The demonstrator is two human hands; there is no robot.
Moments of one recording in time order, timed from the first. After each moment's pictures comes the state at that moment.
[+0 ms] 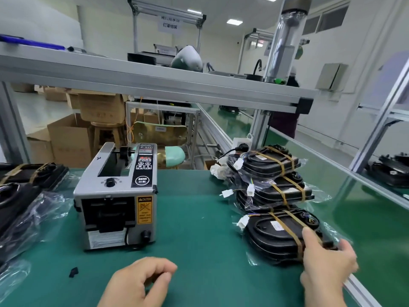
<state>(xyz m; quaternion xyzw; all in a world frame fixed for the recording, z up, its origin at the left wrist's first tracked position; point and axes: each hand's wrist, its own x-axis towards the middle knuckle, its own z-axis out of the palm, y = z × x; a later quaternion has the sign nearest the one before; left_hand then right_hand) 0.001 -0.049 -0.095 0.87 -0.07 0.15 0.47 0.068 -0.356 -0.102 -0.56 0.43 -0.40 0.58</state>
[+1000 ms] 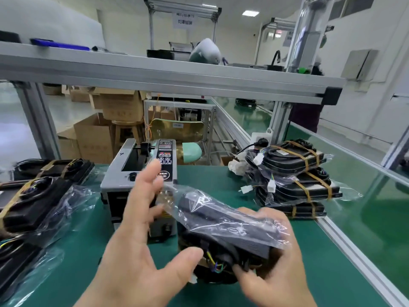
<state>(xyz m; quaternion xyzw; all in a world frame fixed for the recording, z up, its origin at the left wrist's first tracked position) -0.008 -0.033 -0.029 0.76 -0.20 0.25 0.57 0.013 -0.231 -0.061 -0.66 -0.26 -0.21 0.68</state>
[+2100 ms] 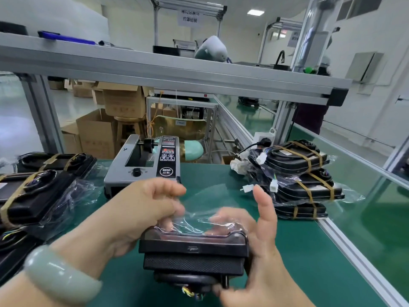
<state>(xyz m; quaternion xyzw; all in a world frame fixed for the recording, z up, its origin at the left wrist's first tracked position) 0.043 -0.020 -0.001 0.76 0.02 -0.08 0.65 0.017 -0.221 -0.059 -0.72 -0.34 -0.12 0.60</state>
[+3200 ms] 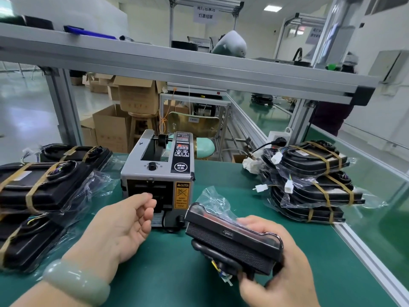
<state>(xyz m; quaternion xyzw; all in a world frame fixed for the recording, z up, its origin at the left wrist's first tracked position) 0.056 0.012 -0.052 0.48 0.28 0.02 0.83 0.010 -0.222 -0.067 -0.76 -0.25 -0.28 0.53</state>
